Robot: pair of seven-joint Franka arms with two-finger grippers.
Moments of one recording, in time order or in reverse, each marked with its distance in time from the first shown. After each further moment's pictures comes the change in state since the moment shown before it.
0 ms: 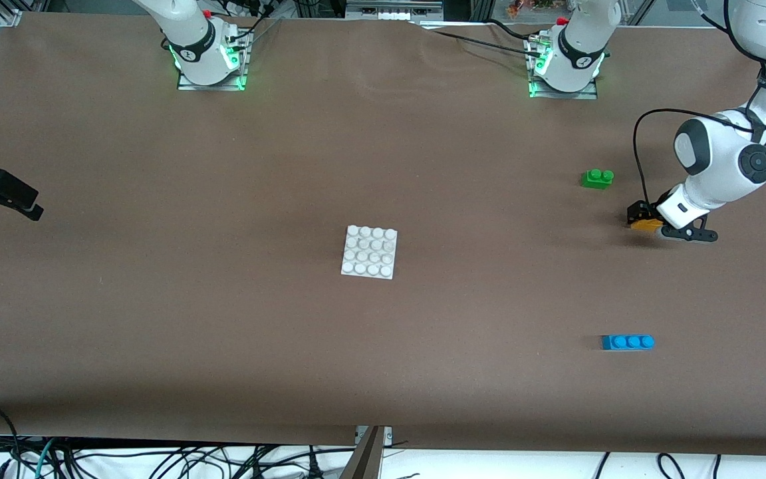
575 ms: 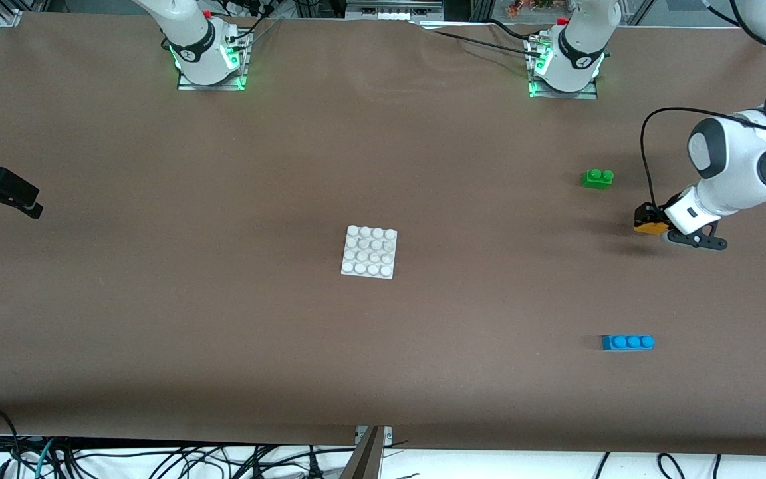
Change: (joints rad) left arm -0.002 -0.086 -0.096 0.171 0.000 -0.314 0.009; right arm -0.001 0.000 0.002 0.000 -0.021 -0.004 -0.065
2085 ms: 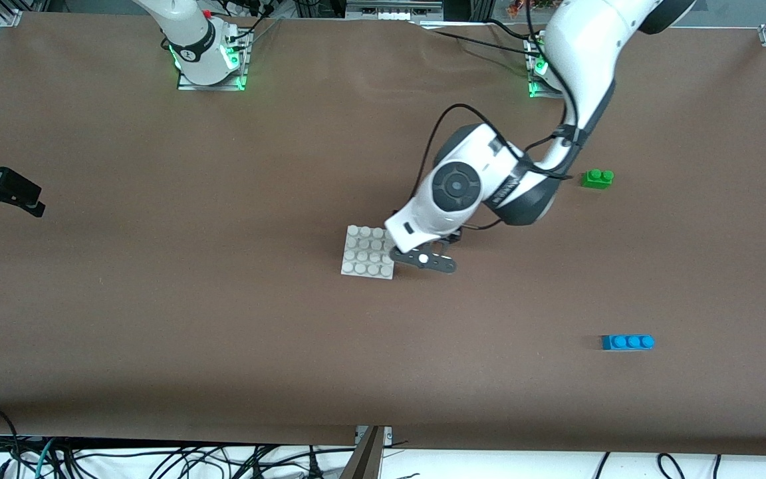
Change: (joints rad) left arm -0.777 0.492 -0.189 0.885 -0.001 -0.331 -0.879; right arm -0.008 0.008 -0.001 -0.003 0.000 -0.014 -0.017
